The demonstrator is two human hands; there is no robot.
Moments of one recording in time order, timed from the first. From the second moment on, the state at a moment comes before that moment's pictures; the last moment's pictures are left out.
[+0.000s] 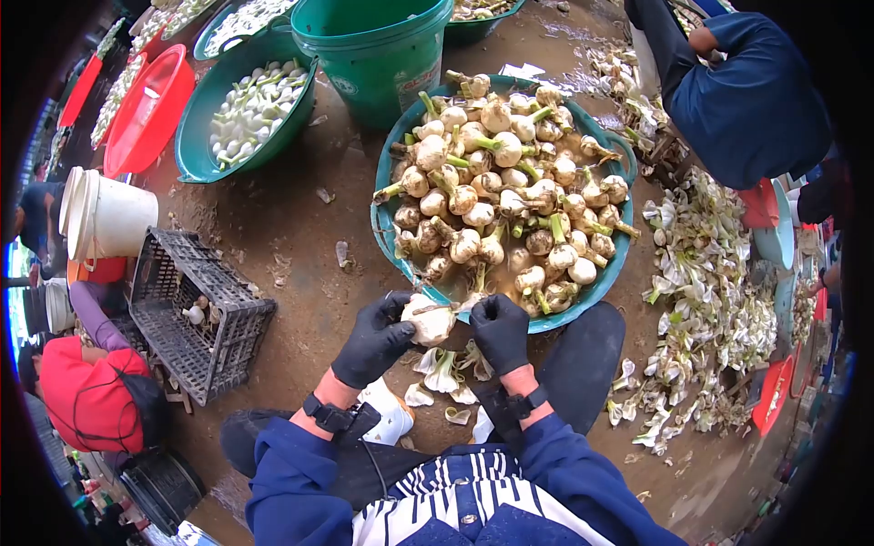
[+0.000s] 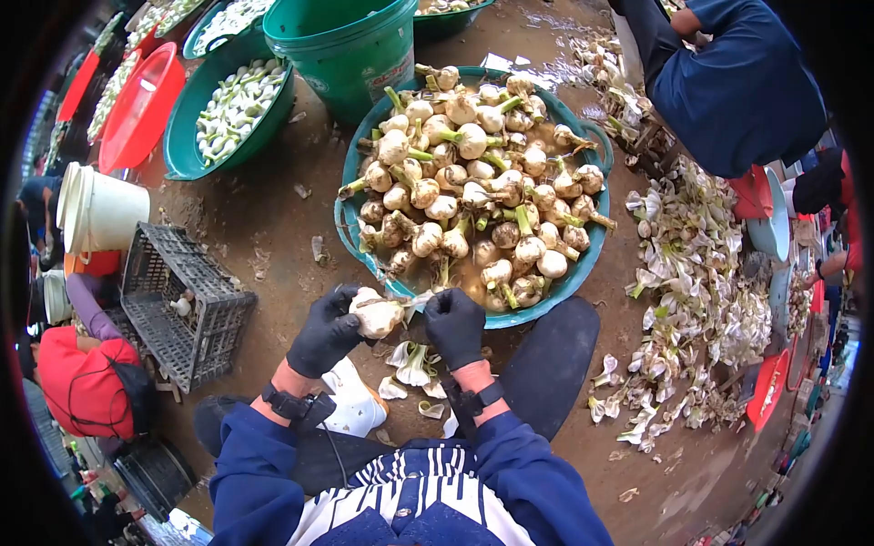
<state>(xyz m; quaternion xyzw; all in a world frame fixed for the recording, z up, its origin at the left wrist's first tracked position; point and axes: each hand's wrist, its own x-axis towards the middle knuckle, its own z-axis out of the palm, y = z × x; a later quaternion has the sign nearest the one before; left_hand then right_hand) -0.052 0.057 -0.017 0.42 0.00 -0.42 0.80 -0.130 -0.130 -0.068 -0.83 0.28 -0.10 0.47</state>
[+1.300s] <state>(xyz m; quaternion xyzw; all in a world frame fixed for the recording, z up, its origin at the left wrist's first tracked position) -0.055 0.054 -0.033 0.66 -0.22 -0.46 0.55 -0.139 -0.103 -0.045 -0.85 0.13 -0.11 0.50</state>
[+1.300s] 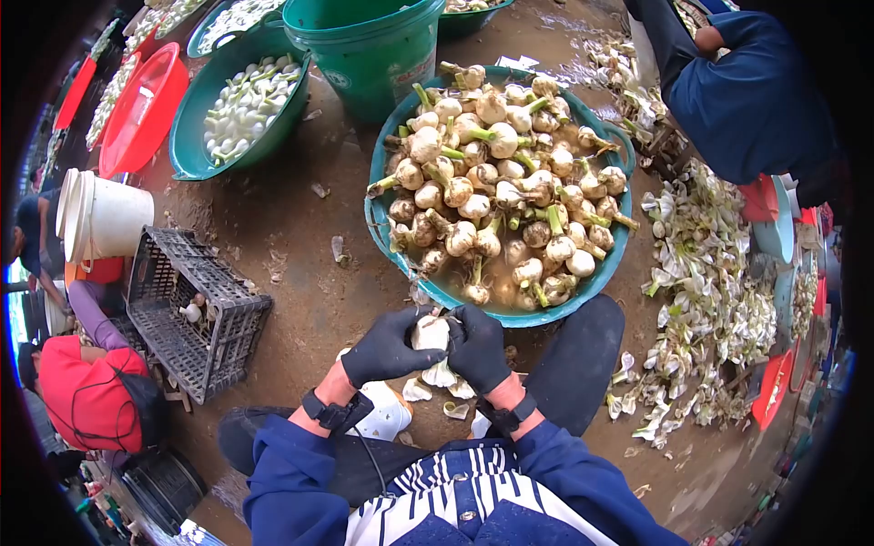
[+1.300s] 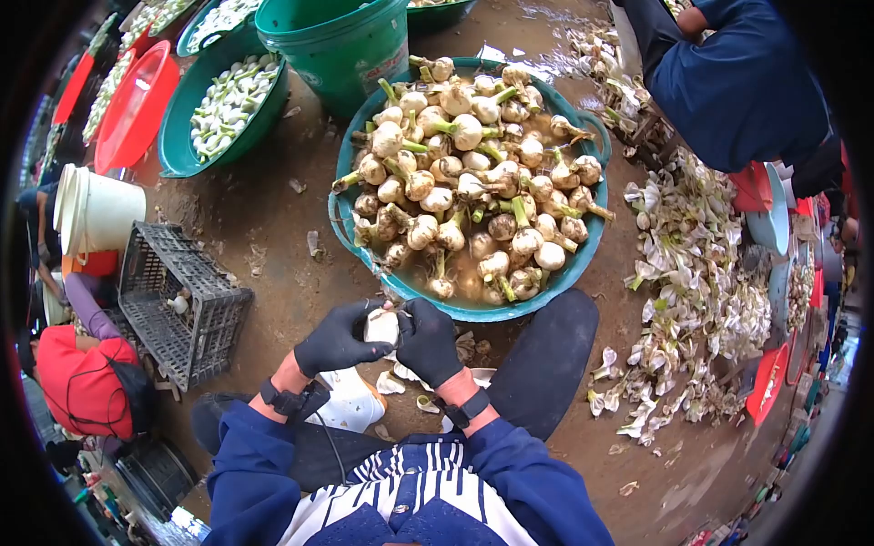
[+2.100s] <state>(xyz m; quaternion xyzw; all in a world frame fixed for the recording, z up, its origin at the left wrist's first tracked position) -0.074 0.044 -0.037 0.62 -0.12 -0.32 0.71 -0.135 -0.104 -0.099 -0.64 0.37 -0.01 0.67</state>
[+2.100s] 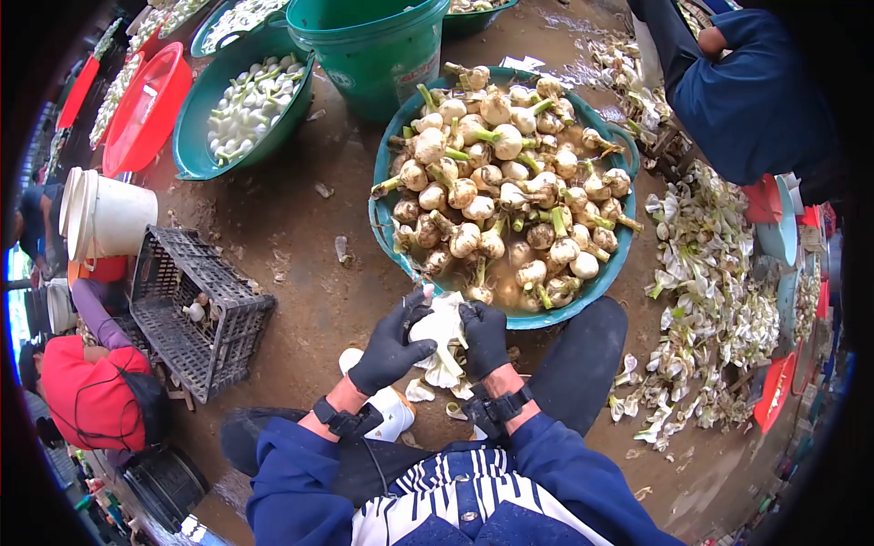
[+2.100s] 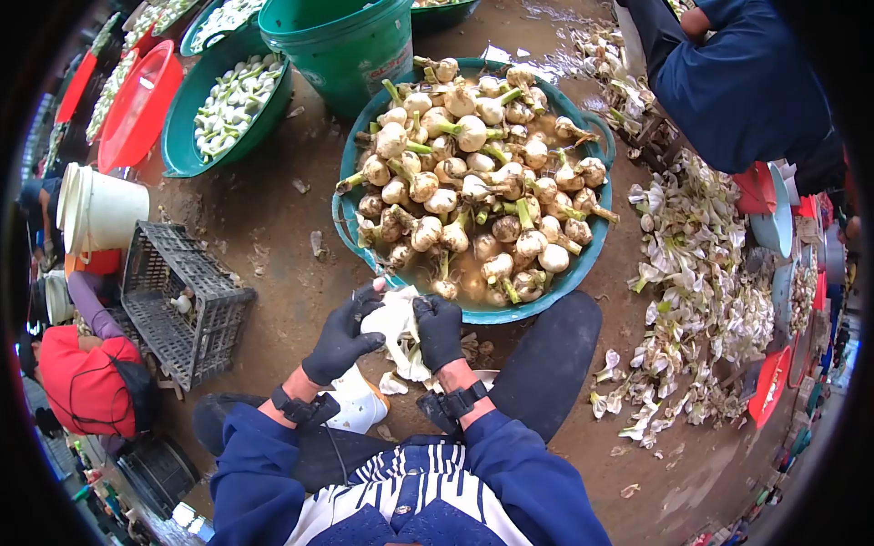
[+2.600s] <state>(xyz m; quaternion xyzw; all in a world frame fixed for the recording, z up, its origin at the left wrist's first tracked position) 0.052 0.114 0.057 0.13 0.00 -0.17 0.98 -0.173 -0.130 -0.078 -0.84 0.13 0.07 0.53</state>
